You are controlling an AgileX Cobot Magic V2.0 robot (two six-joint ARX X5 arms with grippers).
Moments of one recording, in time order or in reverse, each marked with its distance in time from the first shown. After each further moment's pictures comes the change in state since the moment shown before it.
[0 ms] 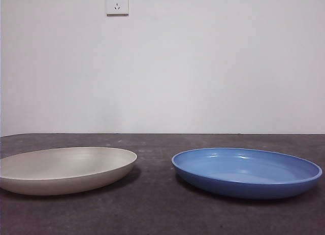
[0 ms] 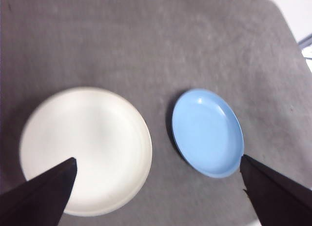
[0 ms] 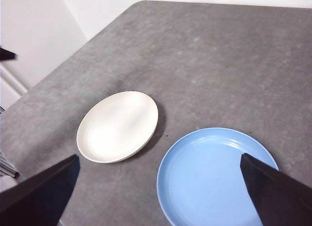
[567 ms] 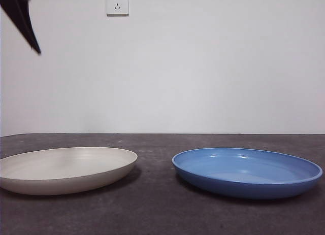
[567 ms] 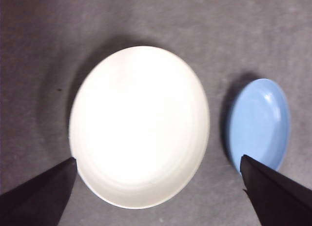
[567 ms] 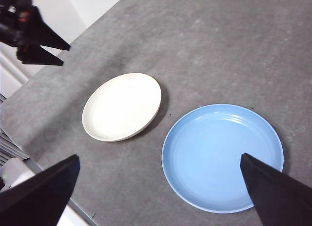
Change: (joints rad) left arm 0.217 0.415 0.000 -0.015 0.085 0.069; right arm 0.000 -0.072 0.000 -0.130 -0.001 0.003
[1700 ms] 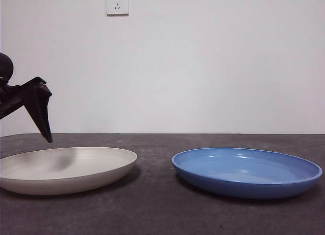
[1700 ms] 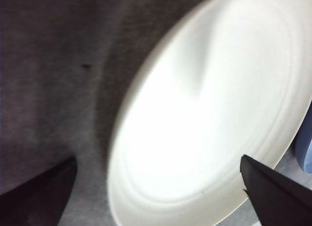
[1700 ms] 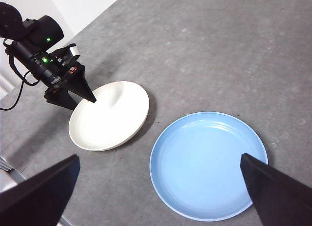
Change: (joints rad) left arm -0.045 0.433 0.000 0.033 0.012 0.076; right arm 0.000 0.000 0.000 0.029 0.052 0.000
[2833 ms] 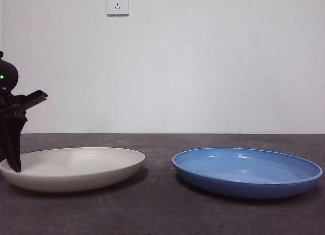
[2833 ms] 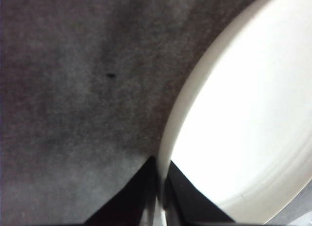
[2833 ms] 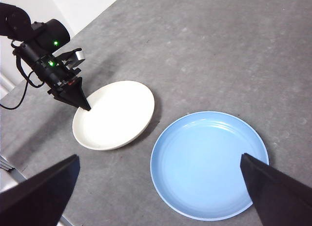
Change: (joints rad) left arm -0.009 0.052 0.024 -0.016 -0.076 0.026; right arm 0.000 0.000 0.000 -0.002 -0.002 0.000
